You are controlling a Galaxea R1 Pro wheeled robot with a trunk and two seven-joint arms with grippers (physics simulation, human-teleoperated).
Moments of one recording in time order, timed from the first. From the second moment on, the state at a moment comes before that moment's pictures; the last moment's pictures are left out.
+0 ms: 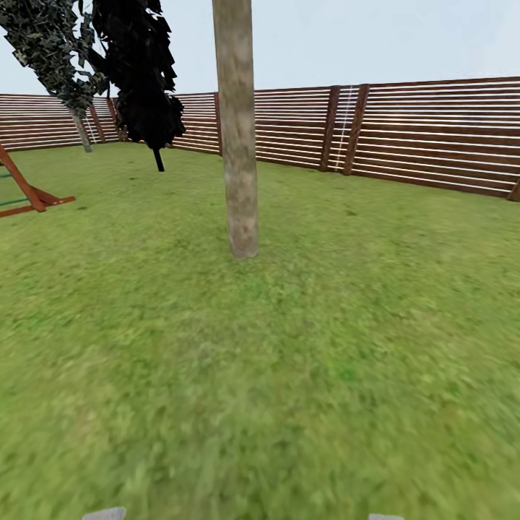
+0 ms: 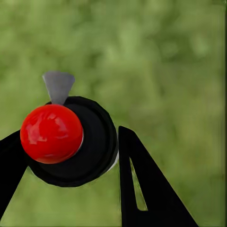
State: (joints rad) left arm -0.36 0.18 0.10 -0.09 0.07 -0.29 0.00; right arm -0.36 -0.01 0.12 -0.03 -0.15 -0.45 -0.06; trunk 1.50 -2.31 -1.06
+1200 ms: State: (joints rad) left arm -0.36 0.18 0.10 -0.09 0.07 -0.29 0.00; right arm -0.36 -0.01 0.12 -0.03 -0.15 -0.45 -0.06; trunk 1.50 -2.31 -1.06
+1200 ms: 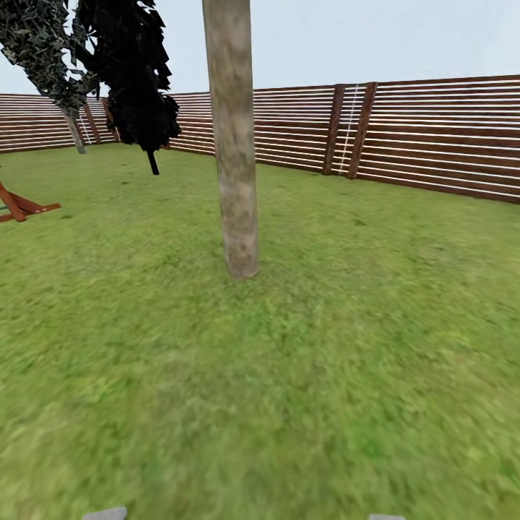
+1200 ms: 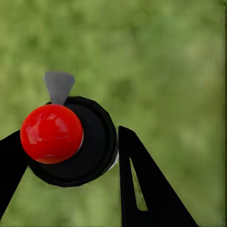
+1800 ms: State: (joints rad) left arm -0.36 0.18 0.10 -0.09 0.07 -0.29 0.00; right arm -0.36 -0.01 0.12 -0.03 -0.15 -0.45 -0.06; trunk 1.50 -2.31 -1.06
